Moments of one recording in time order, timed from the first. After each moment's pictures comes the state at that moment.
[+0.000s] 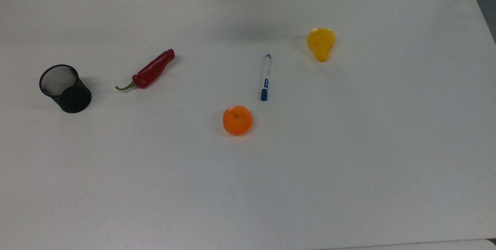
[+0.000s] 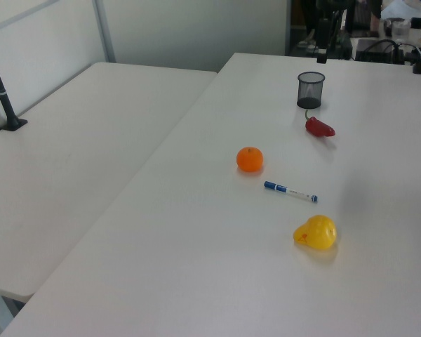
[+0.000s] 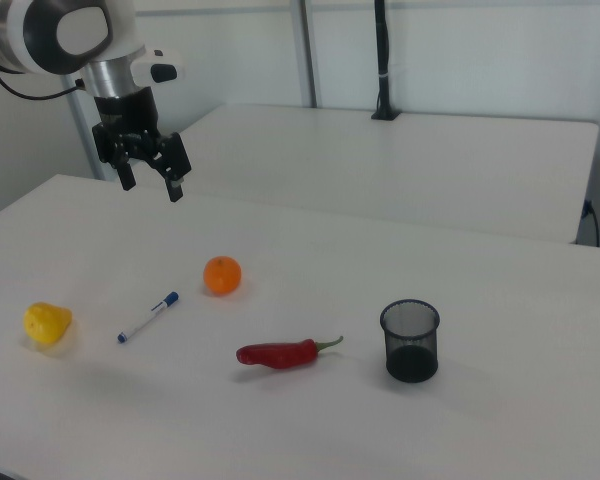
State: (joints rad) arm 0.08 -0.01 -0.01 -1.63 0.02 1.67 0.02
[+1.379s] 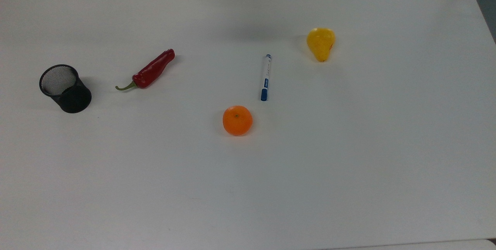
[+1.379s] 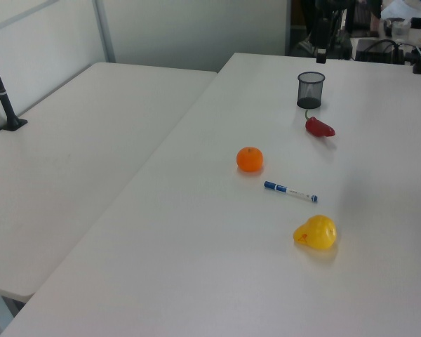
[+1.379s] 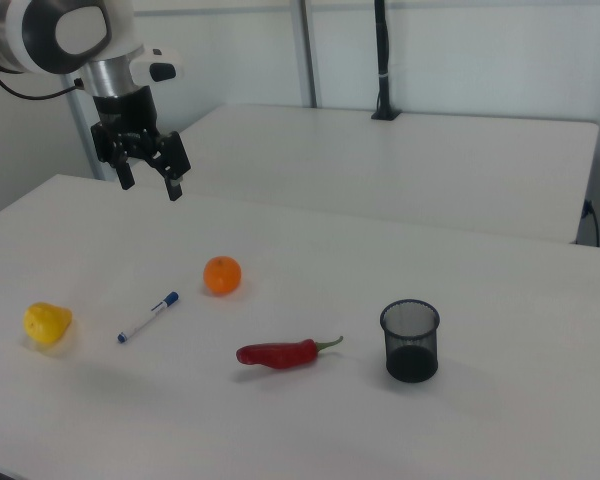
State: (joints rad) arm 0.09 -0.01 -0.01 -1.63 0.02 1.67 0.01
